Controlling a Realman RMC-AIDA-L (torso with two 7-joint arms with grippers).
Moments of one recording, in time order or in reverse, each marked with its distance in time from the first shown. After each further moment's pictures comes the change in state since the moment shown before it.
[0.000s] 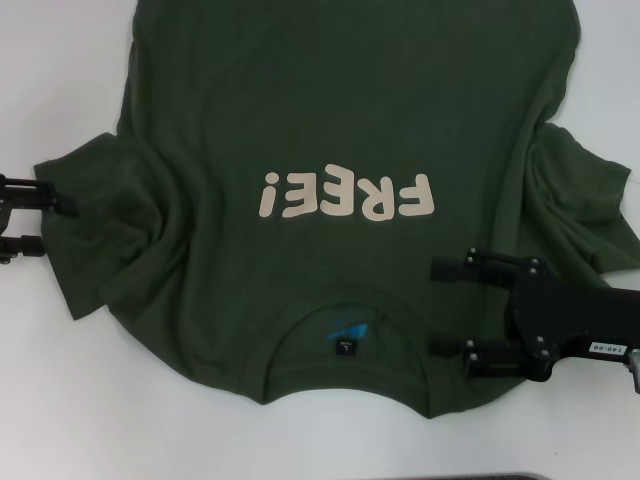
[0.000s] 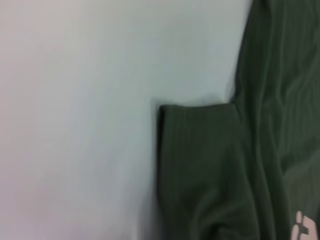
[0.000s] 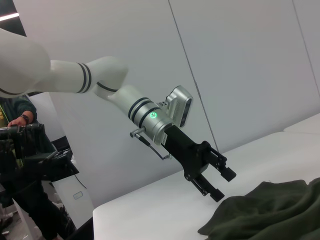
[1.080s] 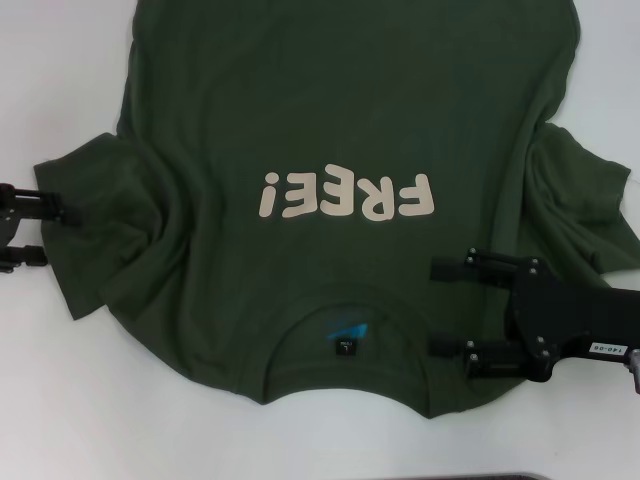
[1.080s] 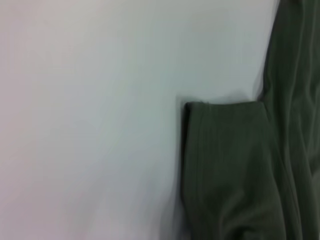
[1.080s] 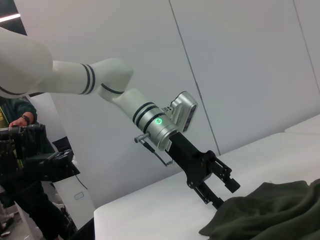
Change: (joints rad) left arm -0.018 -0.015 0.001 0.020 0.063 -0.052 -0.020; right arm 0.000 0.000 0.000 0.000 0.000 -0.003 0.000
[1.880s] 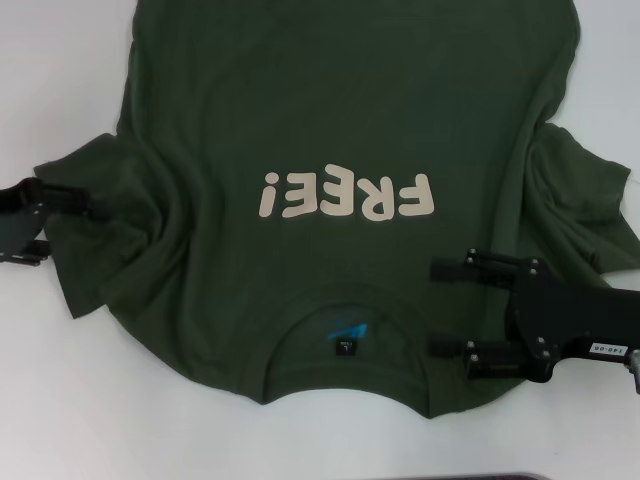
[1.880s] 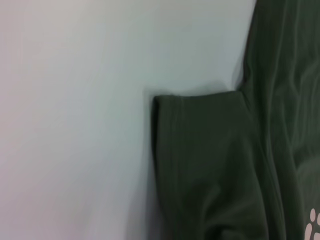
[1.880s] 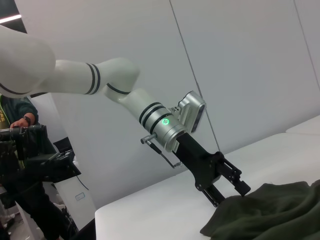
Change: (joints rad) left arm -0.032 -0.022 0.009 0.021 -0.001 -0.015 0.001; right arm 0.000 0.000 0.000 0.000 0.000 -0.003 0.001
